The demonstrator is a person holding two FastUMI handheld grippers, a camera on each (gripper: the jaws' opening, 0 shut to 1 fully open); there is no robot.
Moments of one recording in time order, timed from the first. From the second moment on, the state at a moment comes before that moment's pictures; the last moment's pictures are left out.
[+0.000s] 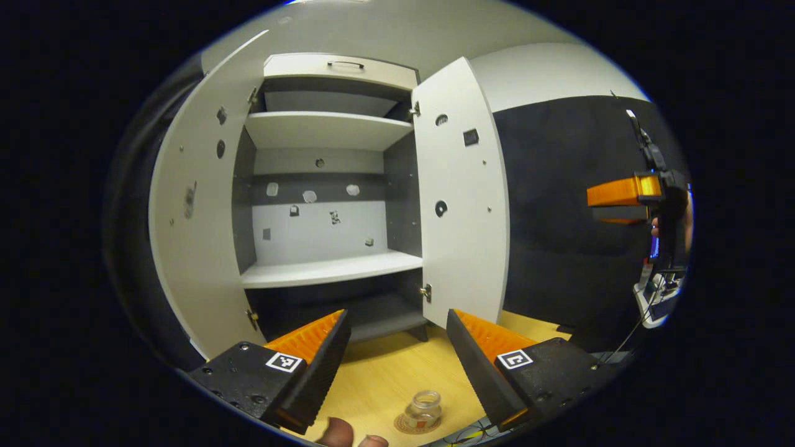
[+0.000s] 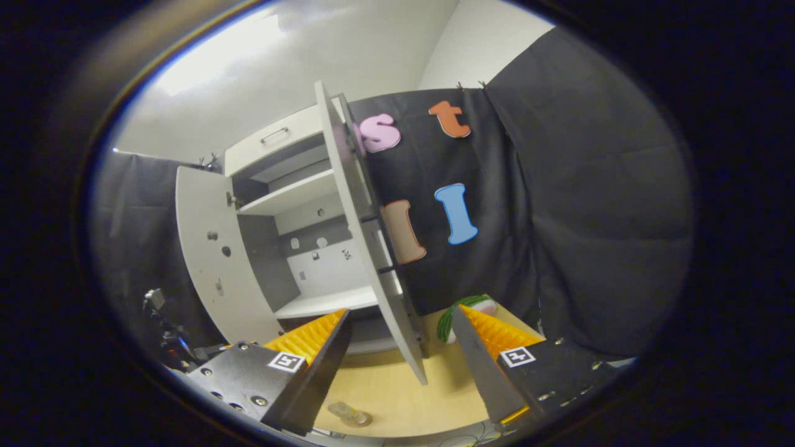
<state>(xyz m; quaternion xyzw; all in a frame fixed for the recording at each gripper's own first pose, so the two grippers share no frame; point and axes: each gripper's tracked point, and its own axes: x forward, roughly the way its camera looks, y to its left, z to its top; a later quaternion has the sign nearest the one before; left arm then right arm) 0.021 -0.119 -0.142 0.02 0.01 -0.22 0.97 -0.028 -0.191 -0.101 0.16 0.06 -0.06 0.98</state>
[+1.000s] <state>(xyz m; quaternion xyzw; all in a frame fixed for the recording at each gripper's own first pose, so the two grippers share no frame) 0.033 0.012 -0.112 0.05 0.06 -0.16 0.98 0.167 -0.244 -0.092 0.07 0.08 -0.08 0.99</state>
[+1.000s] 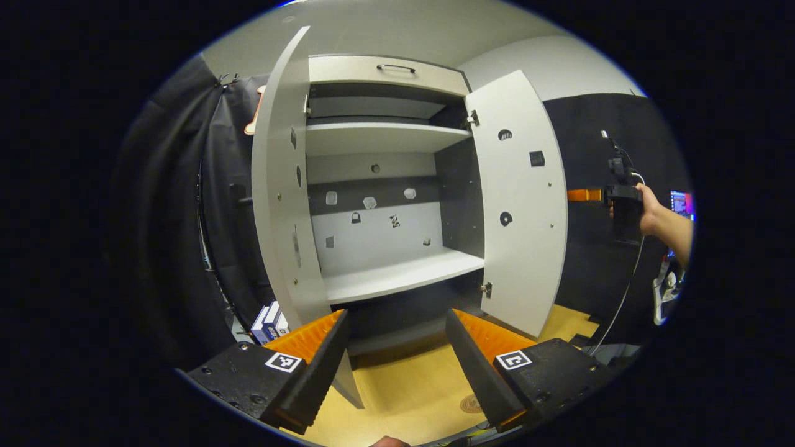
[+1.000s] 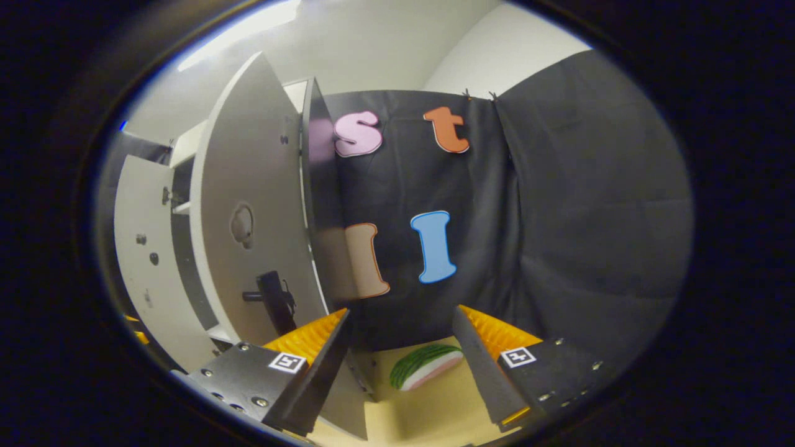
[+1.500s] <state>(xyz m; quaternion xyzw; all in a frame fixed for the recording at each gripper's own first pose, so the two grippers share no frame) 0.031 -0.009 -0.105 -0.05 0.05 -0.21 0.98 0.173 -0.206 -0.084 0.02 0.06 -0.06 1.00</state>
